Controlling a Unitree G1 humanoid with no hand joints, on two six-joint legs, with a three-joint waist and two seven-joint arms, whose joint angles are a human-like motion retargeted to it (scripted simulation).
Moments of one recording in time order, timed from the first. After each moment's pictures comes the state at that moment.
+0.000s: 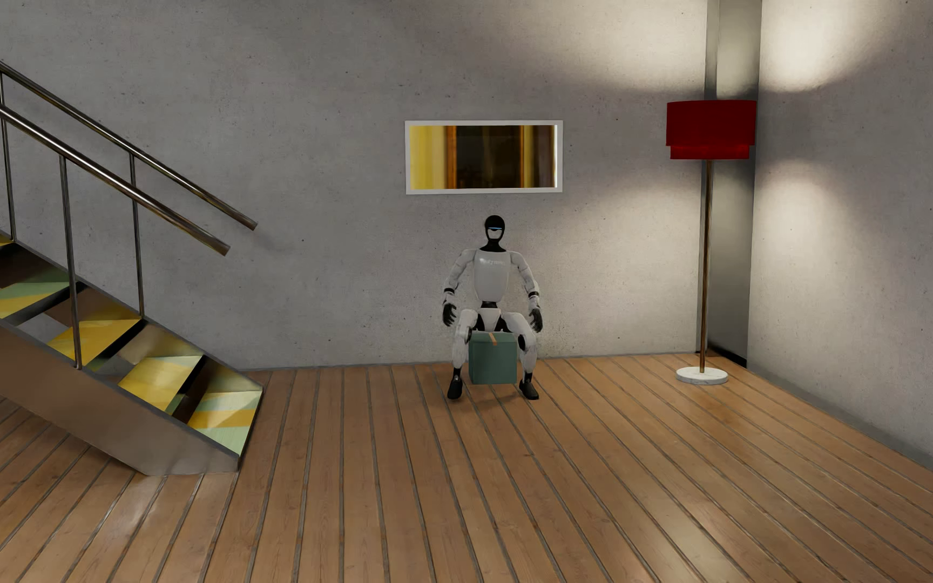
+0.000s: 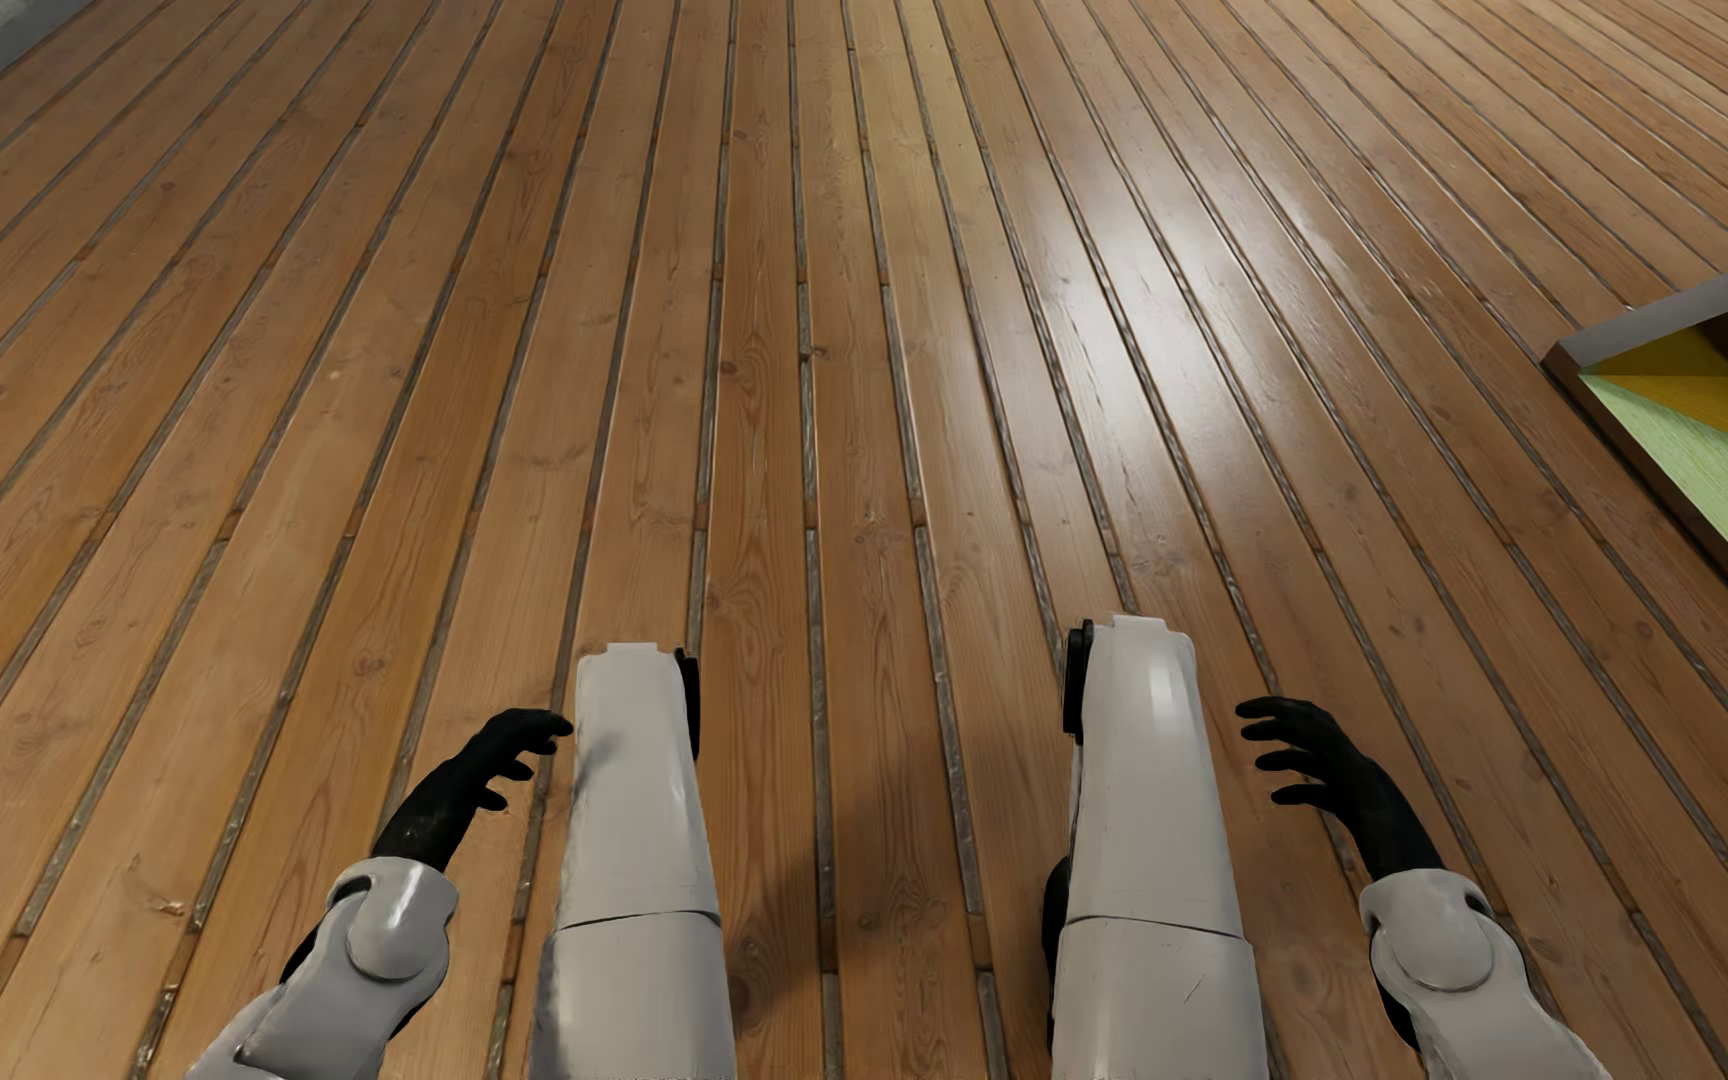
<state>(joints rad) -0.92 -1.02 0.00 0.15 -0.16 -0.02 -0.19 0.14 0.58 1.99 1.94 -0.09 -0.04 -0.43 -0.19 0.58 -0.48 -0.09 0.19 -0.38 0.20 0.46 0.48 0.02 0.07 -0.05 -0.15 0.19 -0.11</state>
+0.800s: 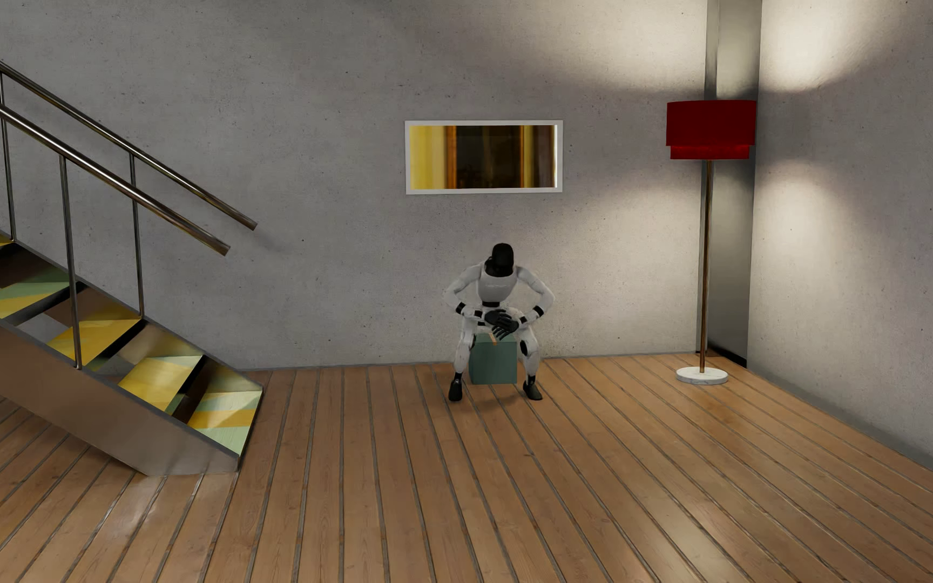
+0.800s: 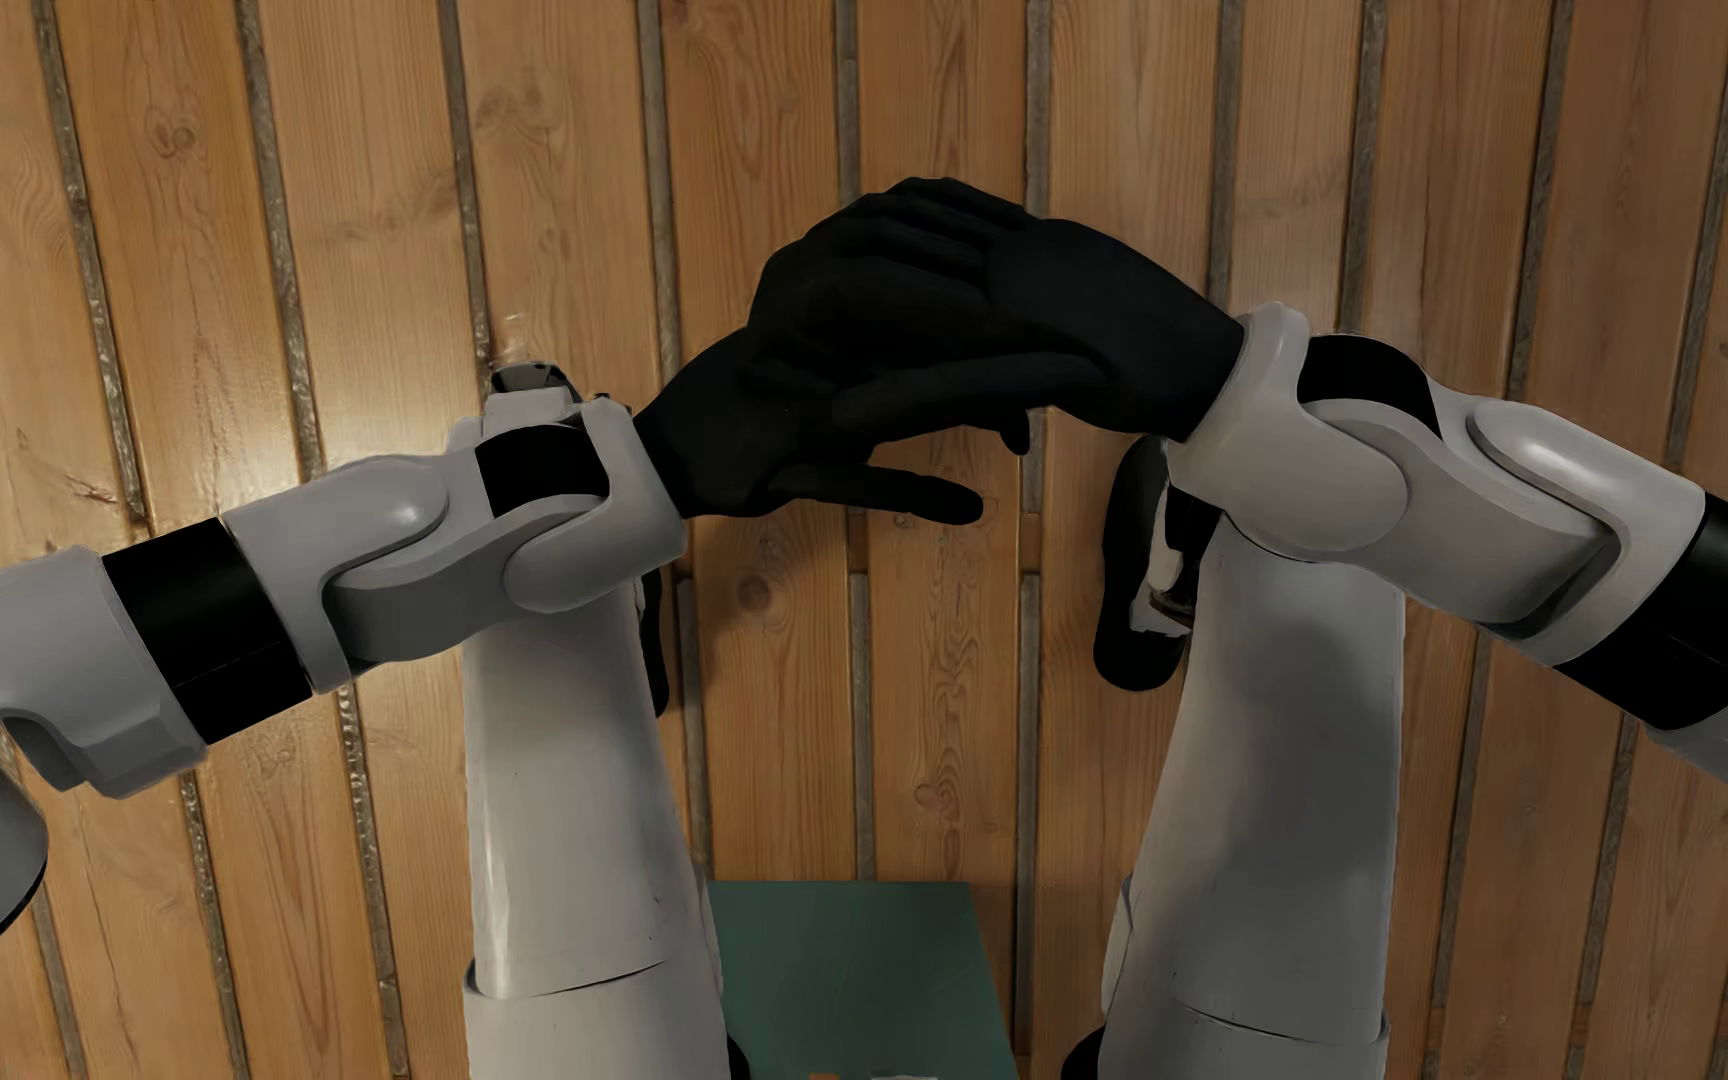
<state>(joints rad) -1.37 -1.46 -0.01 0.12 -0.14 0.01 -0.23 0.16 0.88 1.89 1.86 -1.13 -1.07 -0.47 -0.33 0.96 -0.95 -0.15 0.21 -1.21 0.93 -0.02 -0.13 0.23 -0.03 -0.29 -0.37 0.37 -0.16</state>
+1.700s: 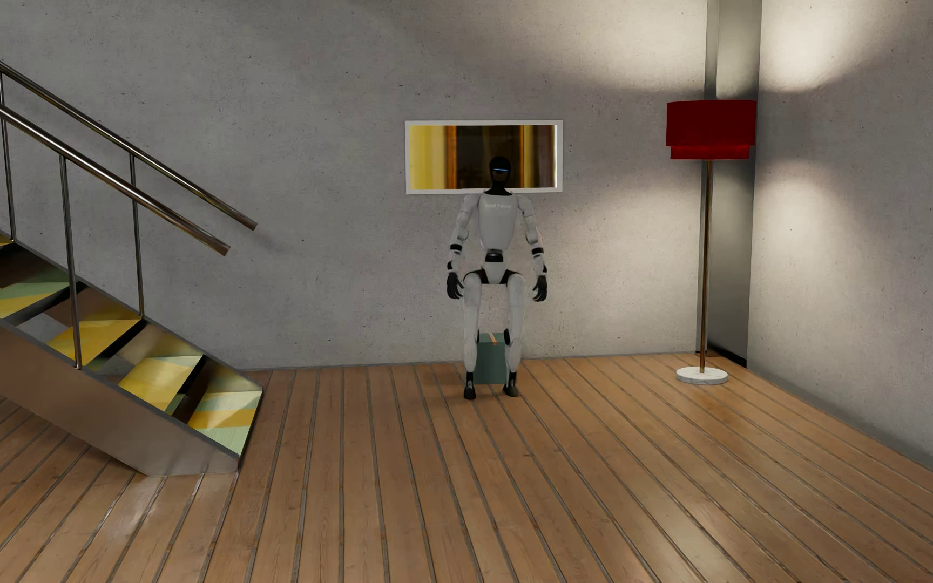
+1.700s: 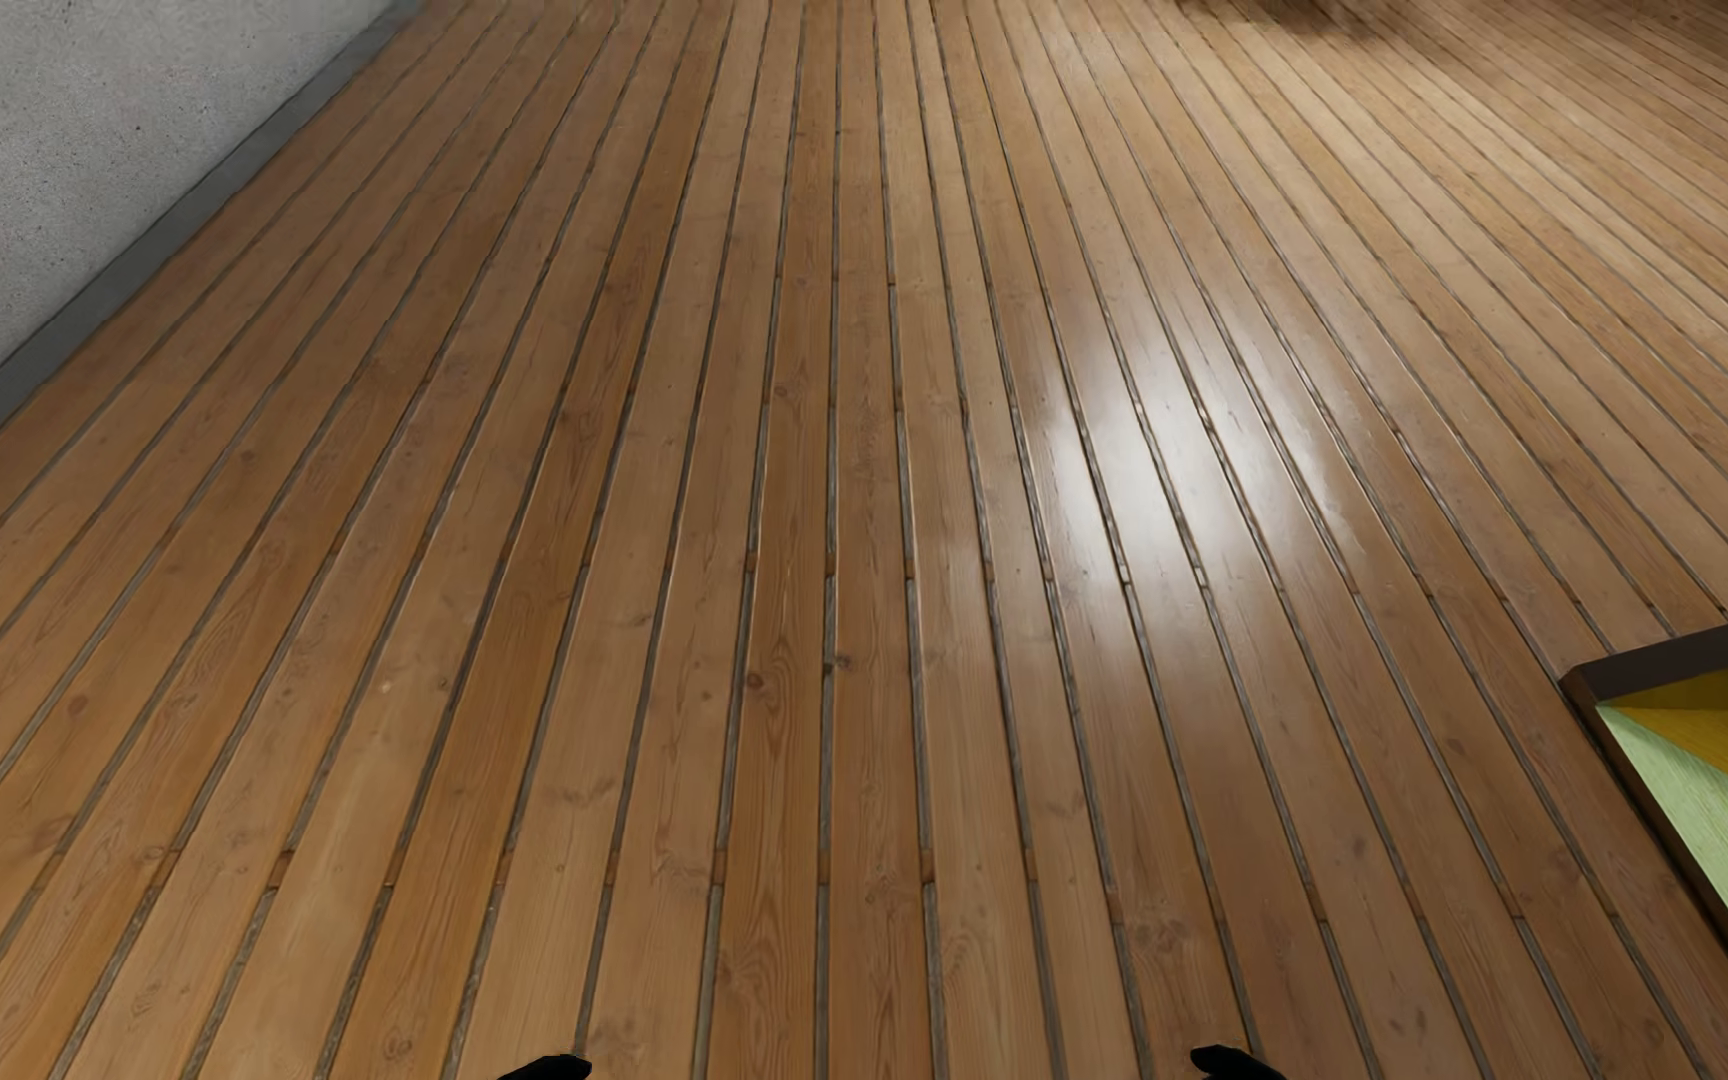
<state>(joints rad) 0.16 0.21 0.03 0.05 0.00 -0.03 0.15 -0.11 0.07 0.16 0.00 -0.10 -0.13 -0.13 0.02 0.34 -0.28 -0.01 0.09 -0.39 0.30 1.19 1.28 0.23 -0.14 -0.10 -0.10 -0.10 0.10</state>
